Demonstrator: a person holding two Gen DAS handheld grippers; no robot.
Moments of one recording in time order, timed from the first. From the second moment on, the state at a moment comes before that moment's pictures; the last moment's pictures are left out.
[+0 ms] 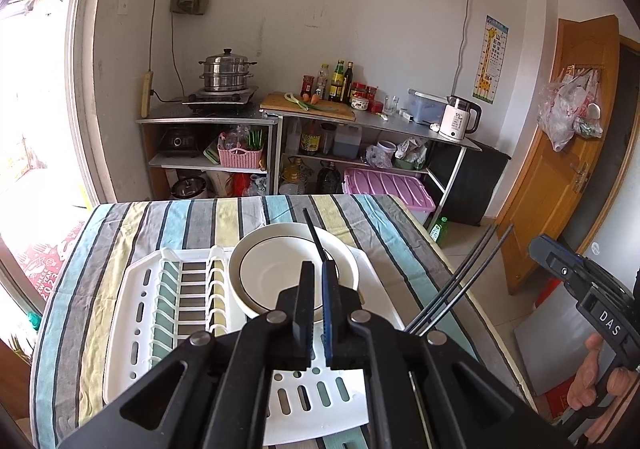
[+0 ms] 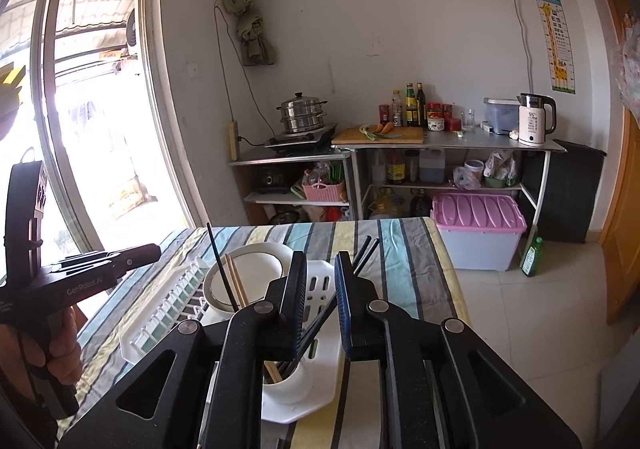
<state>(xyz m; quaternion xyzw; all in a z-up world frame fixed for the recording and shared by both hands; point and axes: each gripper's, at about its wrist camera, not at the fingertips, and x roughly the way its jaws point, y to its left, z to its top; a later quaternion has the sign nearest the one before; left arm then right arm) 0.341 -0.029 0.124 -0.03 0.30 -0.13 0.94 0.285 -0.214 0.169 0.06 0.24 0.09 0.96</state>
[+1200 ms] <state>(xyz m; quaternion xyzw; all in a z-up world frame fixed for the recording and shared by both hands) 0.178 -0.030 -0.021 0.00 0.40 -0.15 0.90 0.171 -0.186 0.048 0.04 0.37 0.16 0.91</state>
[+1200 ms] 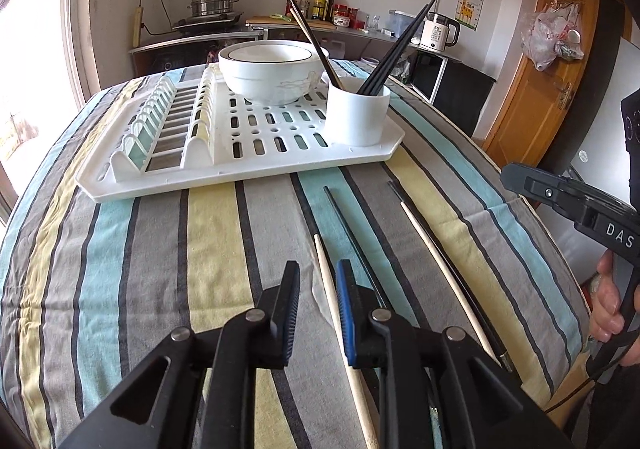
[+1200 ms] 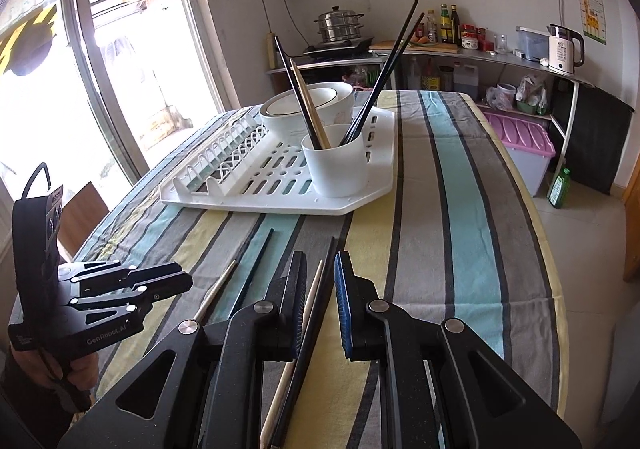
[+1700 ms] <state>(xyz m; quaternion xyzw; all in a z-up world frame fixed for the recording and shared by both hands) 0.197 -0.045 -0.044 0.01 0.44 -0.14 0.89 0.226 -0.163 0.007 0.02 0.43 0.16 0.89</state>
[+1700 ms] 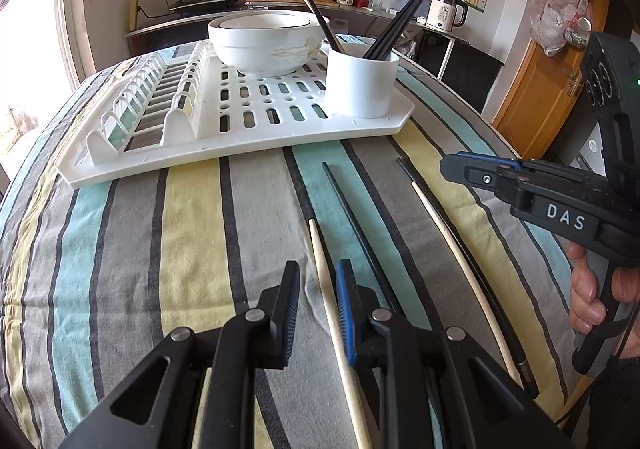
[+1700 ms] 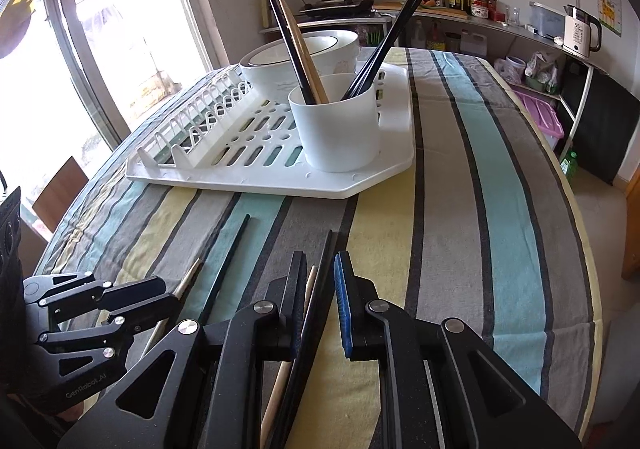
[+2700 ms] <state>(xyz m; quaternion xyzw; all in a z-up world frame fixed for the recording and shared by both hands) 0.212 -0.060 -0.048 0.06 0.43 -0.11 0.89 0.247 -0.160 -0.009 -0.05 0.48 0.10 0.87</state>
